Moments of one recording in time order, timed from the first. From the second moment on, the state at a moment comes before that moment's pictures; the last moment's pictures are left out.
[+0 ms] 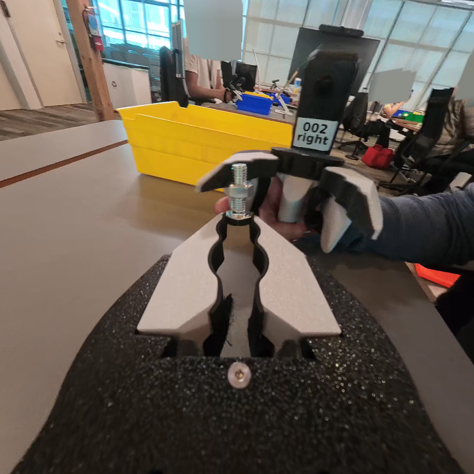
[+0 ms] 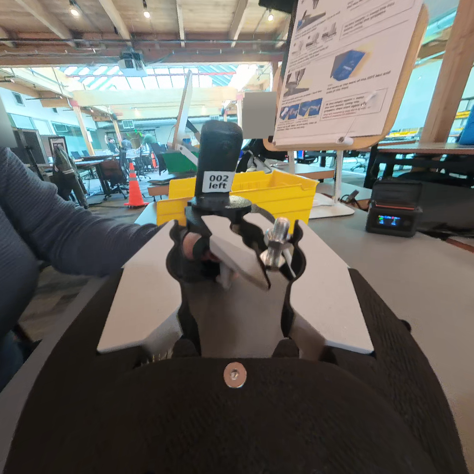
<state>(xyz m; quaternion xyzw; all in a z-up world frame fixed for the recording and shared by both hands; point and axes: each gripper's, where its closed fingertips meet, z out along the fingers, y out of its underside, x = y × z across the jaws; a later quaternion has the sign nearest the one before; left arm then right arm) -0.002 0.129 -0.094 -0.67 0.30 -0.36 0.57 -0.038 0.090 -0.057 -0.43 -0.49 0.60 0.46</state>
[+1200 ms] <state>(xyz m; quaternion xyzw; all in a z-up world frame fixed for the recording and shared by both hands) -0.007 0.130 -0.098 -0.69 0.34 -0.28 0.58 -0.023 0.120 -0.056 -0.50 -0.44 0.57 0.48</state>
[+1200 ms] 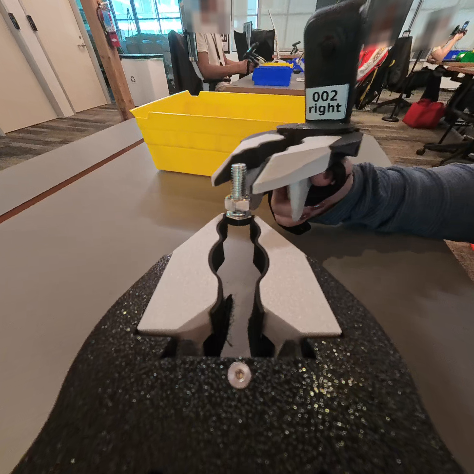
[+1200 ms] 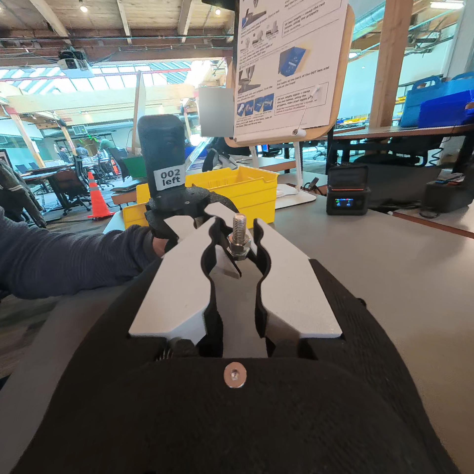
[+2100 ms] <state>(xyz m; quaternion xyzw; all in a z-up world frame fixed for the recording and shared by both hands) -0.027 0.152 -0.089 -0.68 0.27 -0.17 0.66 0.242 0.267 -0.135 -0.92 -0.36 0.08 0.14</state>
